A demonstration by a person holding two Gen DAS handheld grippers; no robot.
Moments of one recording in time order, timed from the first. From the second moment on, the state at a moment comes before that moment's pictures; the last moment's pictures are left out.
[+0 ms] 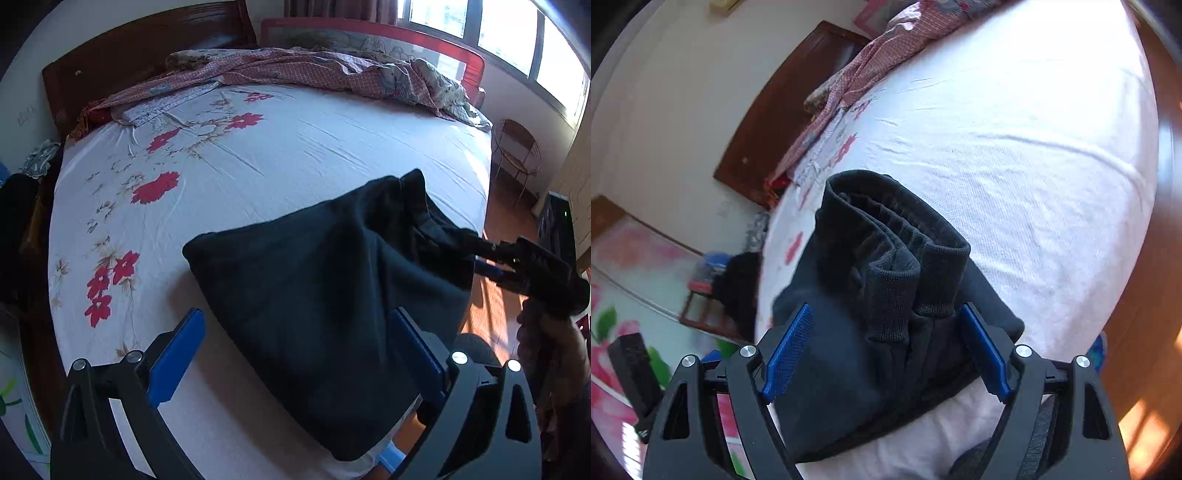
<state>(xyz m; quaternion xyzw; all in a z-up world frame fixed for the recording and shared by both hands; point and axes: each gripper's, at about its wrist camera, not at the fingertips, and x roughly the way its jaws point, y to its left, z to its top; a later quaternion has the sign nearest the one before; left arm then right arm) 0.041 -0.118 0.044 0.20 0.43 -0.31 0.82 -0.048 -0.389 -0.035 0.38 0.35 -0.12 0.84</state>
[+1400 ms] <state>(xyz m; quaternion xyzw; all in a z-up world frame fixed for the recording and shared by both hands) 0.015 -0.120 0.012 0.10 0.42 -0.31 0.85 -0.127 -0.414 -0.003 0.43 0.24 -0.15 0.86</state>
